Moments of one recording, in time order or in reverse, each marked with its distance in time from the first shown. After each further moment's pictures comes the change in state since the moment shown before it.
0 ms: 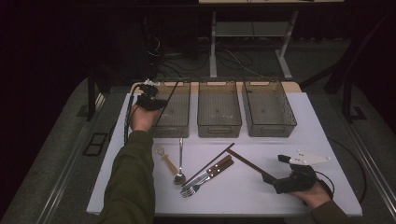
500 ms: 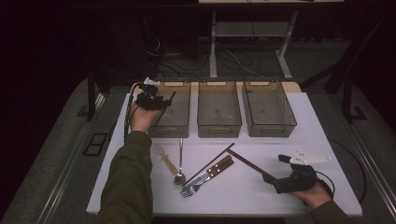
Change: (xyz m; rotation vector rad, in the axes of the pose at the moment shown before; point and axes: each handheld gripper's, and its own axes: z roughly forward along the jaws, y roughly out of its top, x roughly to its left) left arm -0.007 0.005 -0.012 -0.077 0.000 0.036; right arm -0.001 0.000 -0.001 -0.003 -0.004 -0.001
